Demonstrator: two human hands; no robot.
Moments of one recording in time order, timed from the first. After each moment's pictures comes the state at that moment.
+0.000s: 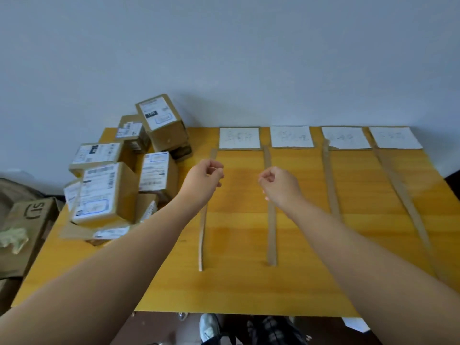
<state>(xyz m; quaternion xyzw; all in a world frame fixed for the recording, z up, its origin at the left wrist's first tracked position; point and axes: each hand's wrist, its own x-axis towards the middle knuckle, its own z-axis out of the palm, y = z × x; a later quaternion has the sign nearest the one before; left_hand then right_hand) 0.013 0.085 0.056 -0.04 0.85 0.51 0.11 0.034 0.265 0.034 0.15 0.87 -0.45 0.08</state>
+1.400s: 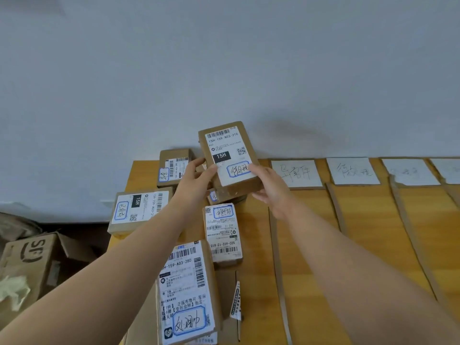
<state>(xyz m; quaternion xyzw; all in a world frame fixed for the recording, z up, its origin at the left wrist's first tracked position) -0.189 -0.107 0.050 -0.13 0.72 0.66 0.18 -0.170 0.067 0.026 0.24 0.65 -0.71 0.13</state>
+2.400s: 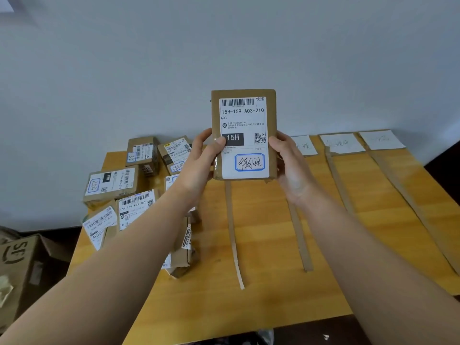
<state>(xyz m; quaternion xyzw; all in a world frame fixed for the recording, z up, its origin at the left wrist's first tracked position) -0.047 -0.013 0.109 0.07 0.67 0.72 0.18 0.003 0.165 0.110 0.15 0.64 -0.75 -0.05</state>
